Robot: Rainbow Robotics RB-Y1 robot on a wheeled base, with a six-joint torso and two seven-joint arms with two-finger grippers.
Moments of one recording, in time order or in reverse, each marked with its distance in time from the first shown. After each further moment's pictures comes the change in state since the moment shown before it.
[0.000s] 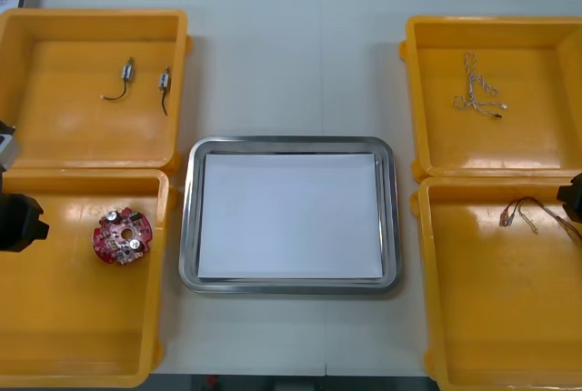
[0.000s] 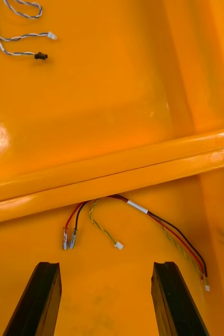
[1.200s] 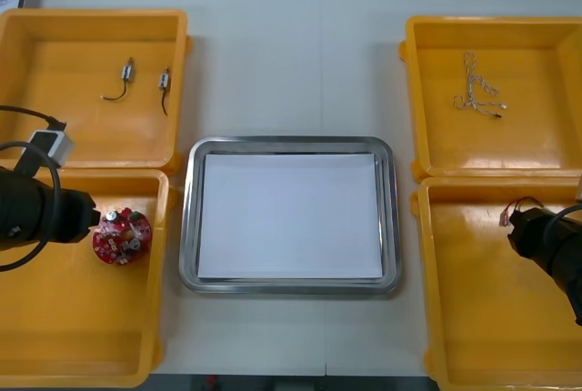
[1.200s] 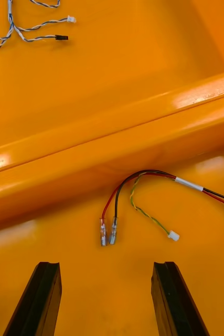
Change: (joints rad) right arm 0.208 0.178 0.236 0.002 0.405 -0.428 -0.164; left arm 0.000 -0.196 -0.090 -0.022 -0.179 -0.156 -0.117
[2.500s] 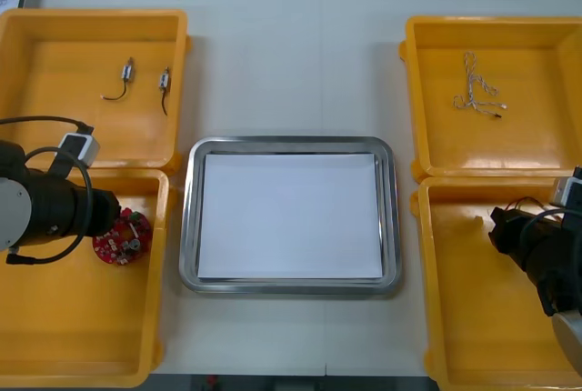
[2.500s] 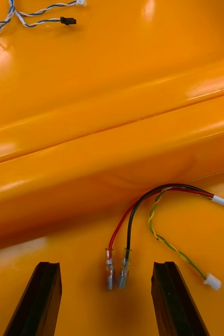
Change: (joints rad) right arm -0.059 0.029 0.060 0.252 0.032 -0.290 0.029; left arm 0.000 -0.041 -0.080 0.151 -0.091 -0.207 -0.095
